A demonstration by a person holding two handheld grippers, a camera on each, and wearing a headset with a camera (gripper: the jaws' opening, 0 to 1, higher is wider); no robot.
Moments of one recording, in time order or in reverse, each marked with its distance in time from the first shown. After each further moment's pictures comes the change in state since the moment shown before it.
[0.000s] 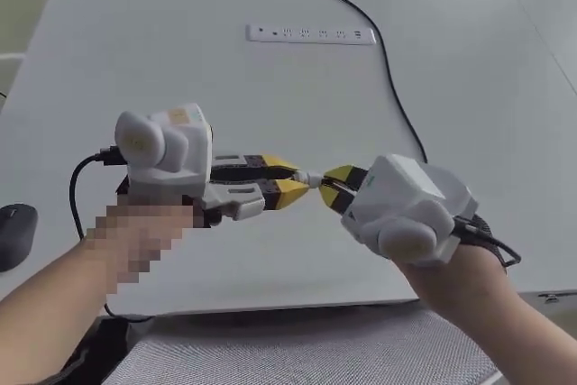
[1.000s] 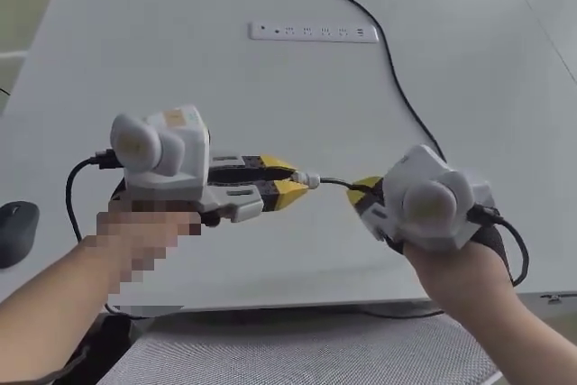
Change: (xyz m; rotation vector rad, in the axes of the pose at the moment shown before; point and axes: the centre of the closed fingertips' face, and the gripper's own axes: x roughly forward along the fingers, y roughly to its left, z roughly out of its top) left arm -0.002 -0.003 0.001 0.013 -0.003 0.020; right arm 0.005 -0.020 -0.066 0.417 0.125 -0.058
